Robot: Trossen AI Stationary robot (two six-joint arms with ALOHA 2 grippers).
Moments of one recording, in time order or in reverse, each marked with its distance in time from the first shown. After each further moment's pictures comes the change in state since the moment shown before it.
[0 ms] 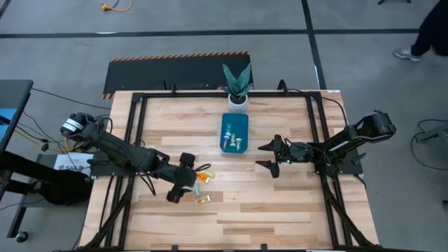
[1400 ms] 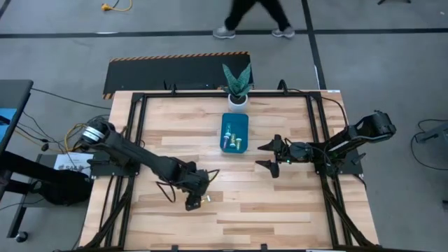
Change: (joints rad) left arm 0.014 0.289 0.214 -0.125 0.133 -0.584; right arm 0.000 0.000 0.002 0.007 0.000 -0.004
